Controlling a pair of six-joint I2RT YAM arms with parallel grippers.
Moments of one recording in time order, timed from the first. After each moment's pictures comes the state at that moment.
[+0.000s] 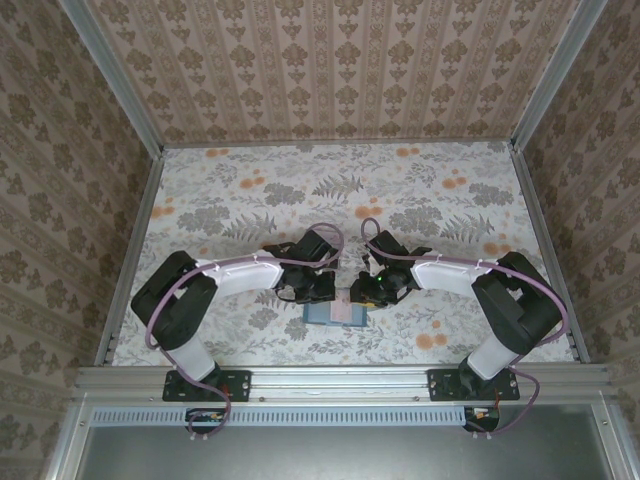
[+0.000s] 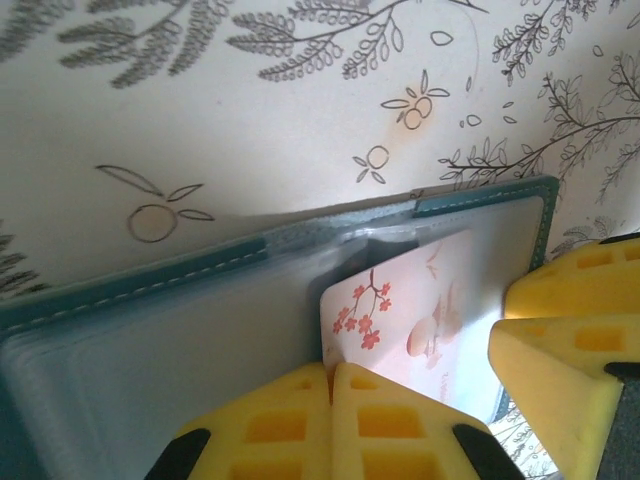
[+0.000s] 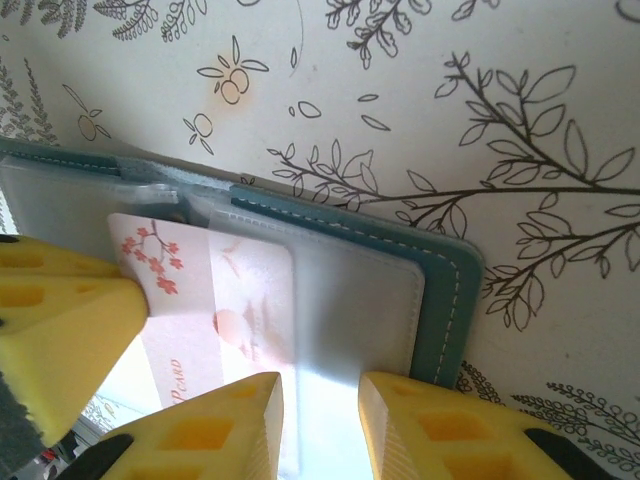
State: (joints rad) left arm -0.86 1.67 0.91 -0.42 0.32 -0.81; right arm 0.60 1.61 0.77 -0.37 -0.42 0.74
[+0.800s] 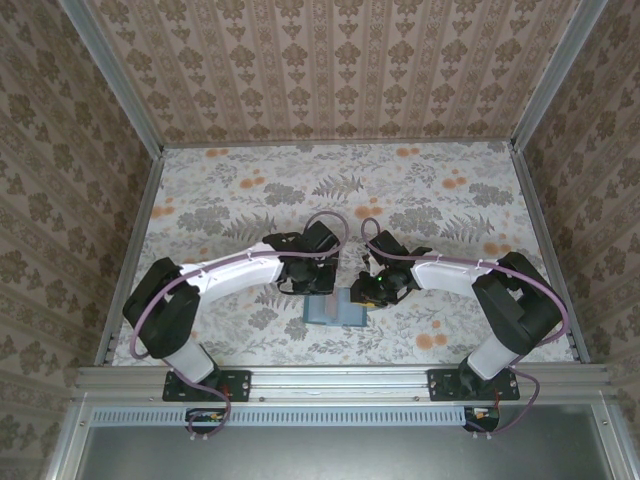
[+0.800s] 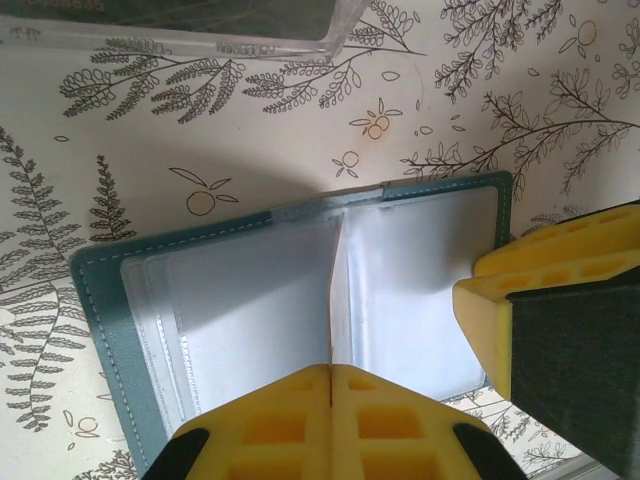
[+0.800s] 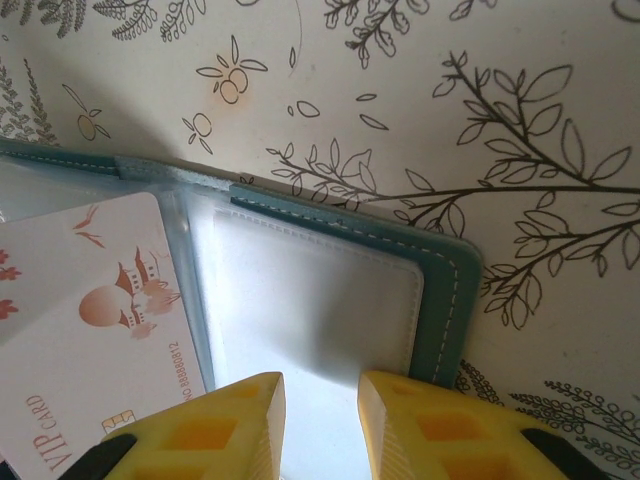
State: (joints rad) left arm -0.91 1.62 1.07 -0.67 0.17 -0.76; right arm 0.60 1.61 0.77 -0.37 -0.42 0.74
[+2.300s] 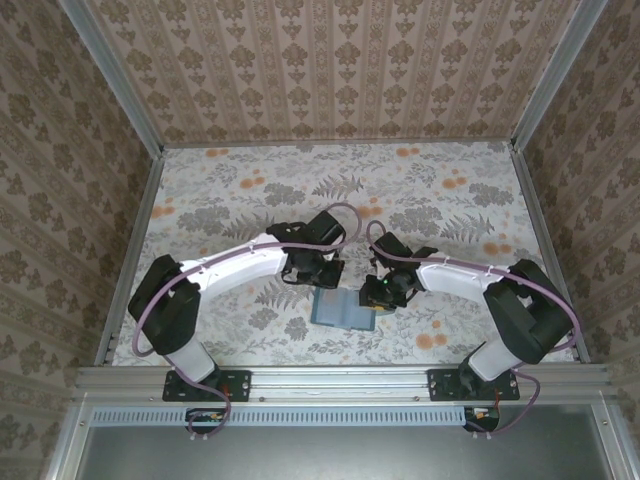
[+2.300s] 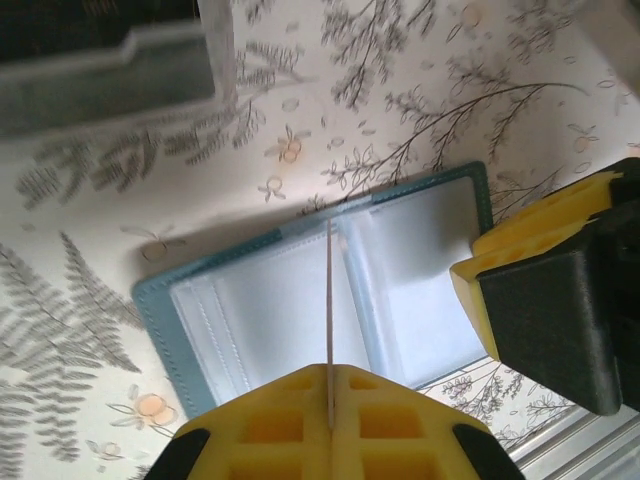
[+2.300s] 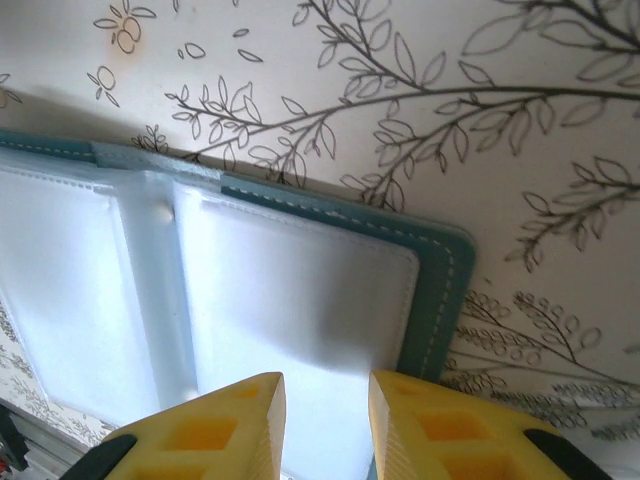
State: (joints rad) left arm -0.90 1.64 1.20 -0.76 0.20 -0.50; right arm 0.60 1.53 0.77 -0.52 -0.35 0.72
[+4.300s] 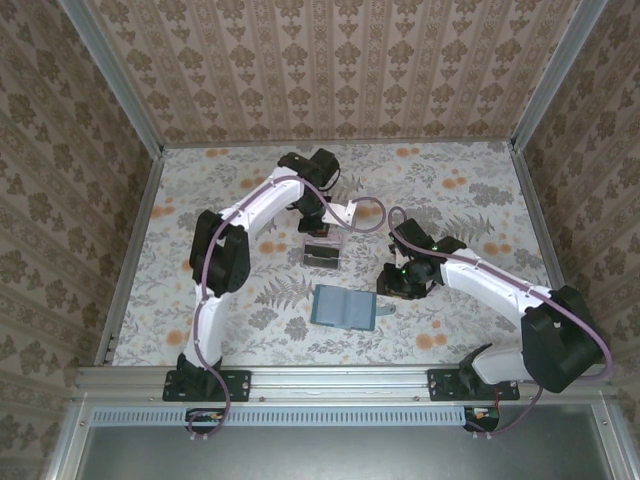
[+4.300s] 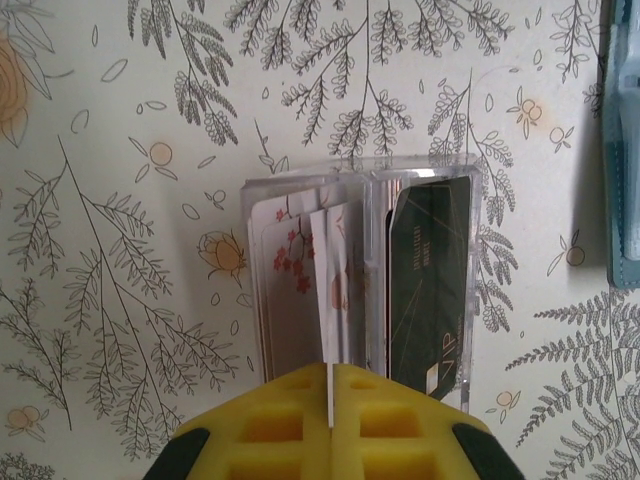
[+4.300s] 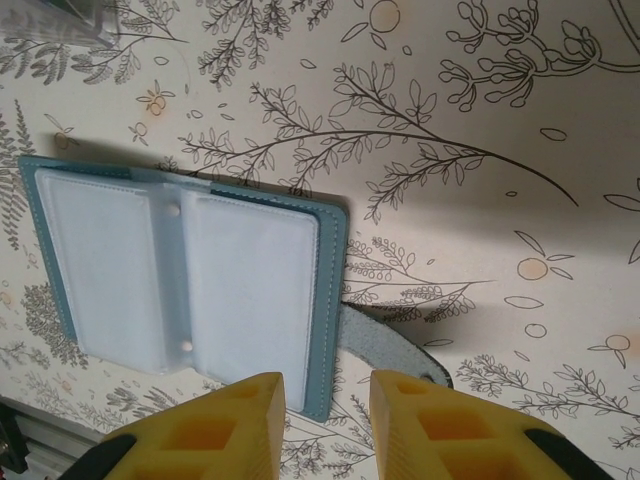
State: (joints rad) left arm -0.65 2.18 1.98 -1.25 0.21 1.17; right arm 0.51 1.36 0.83 -0.74 -0.26 0.65
